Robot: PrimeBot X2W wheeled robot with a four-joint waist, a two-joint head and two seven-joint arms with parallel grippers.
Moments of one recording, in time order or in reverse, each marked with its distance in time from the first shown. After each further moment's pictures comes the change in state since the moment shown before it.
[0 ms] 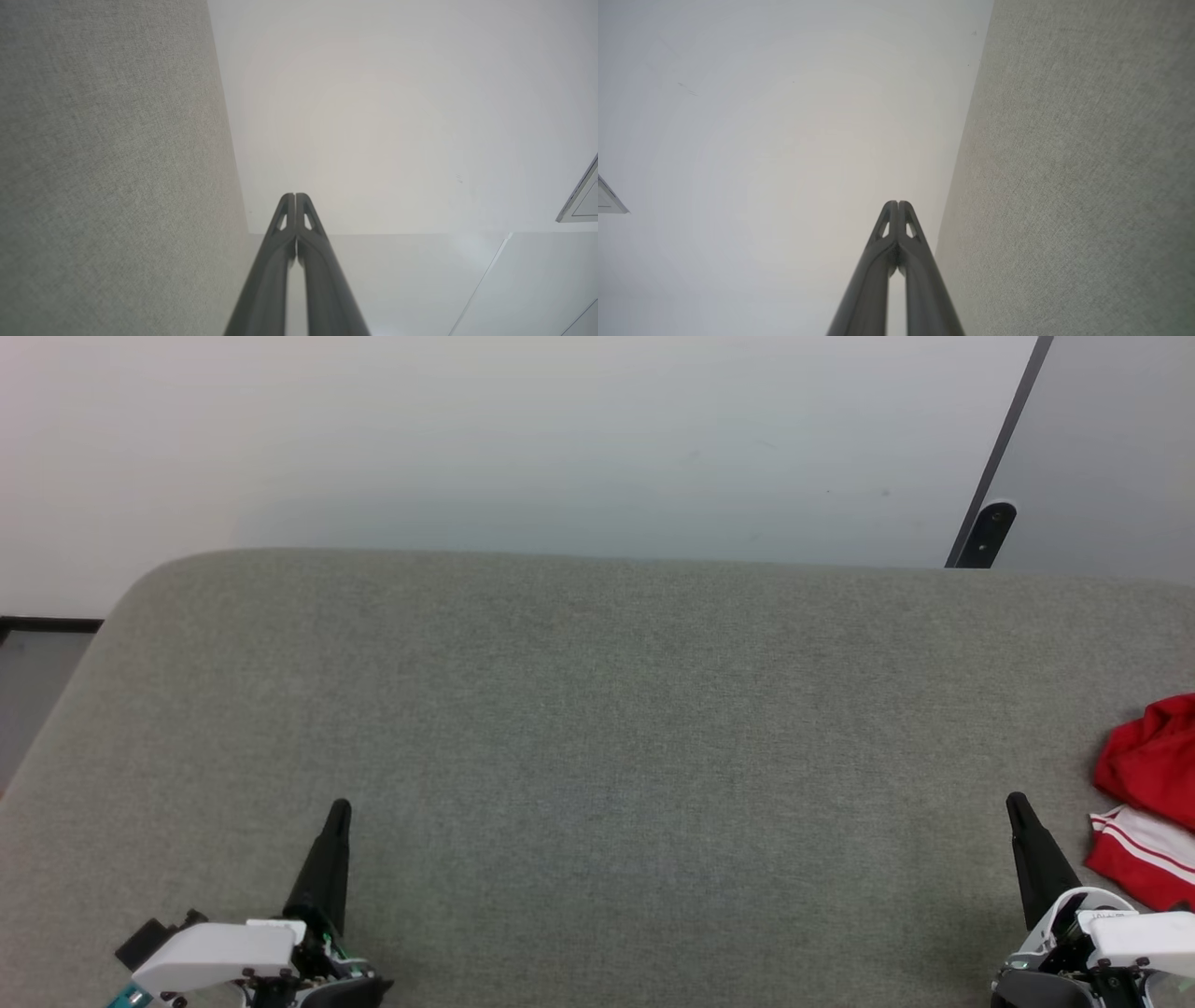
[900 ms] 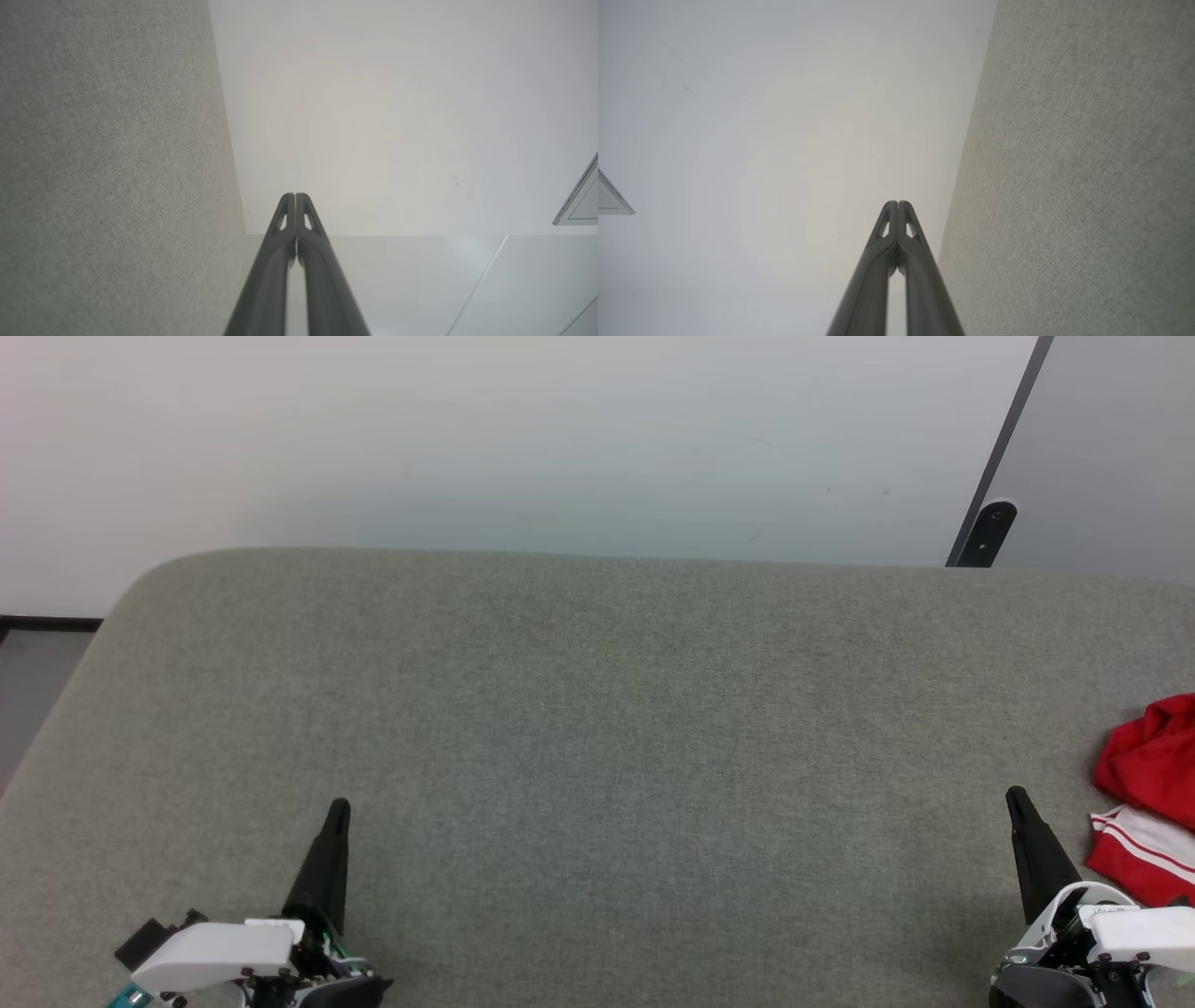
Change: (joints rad) left arm -0.001 -0.002 0.003 0.001 -0.014 0.000 0.003; right arm -0.009 0.002 -0.001 0.001 0.014 0.000 0.004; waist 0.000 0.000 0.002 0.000
